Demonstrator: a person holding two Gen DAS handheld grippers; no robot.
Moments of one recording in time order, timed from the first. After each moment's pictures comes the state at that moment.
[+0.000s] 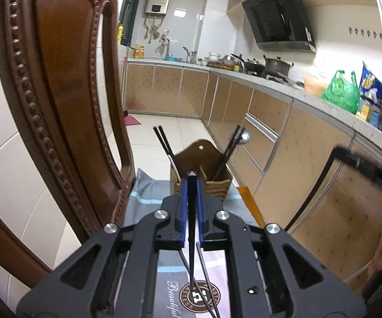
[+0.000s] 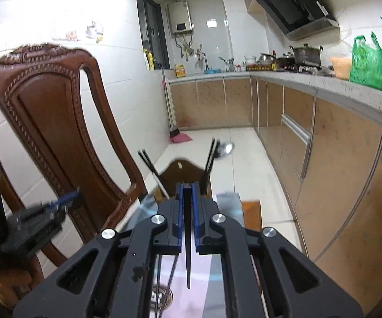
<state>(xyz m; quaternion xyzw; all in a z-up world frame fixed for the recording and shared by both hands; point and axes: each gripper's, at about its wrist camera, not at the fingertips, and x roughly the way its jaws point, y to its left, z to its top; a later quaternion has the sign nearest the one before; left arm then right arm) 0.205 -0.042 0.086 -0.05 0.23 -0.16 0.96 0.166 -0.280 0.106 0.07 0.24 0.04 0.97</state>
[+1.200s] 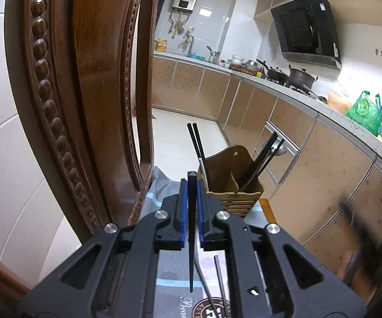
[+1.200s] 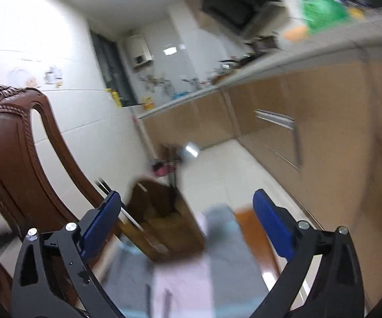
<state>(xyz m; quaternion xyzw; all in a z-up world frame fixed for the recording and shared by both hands) 0.260 -0.013 0.059 -0.10 0.24 -0.12 0.96 0.186 -0.337 -0.020 0.20 0.16 -0.06 0.97</state>
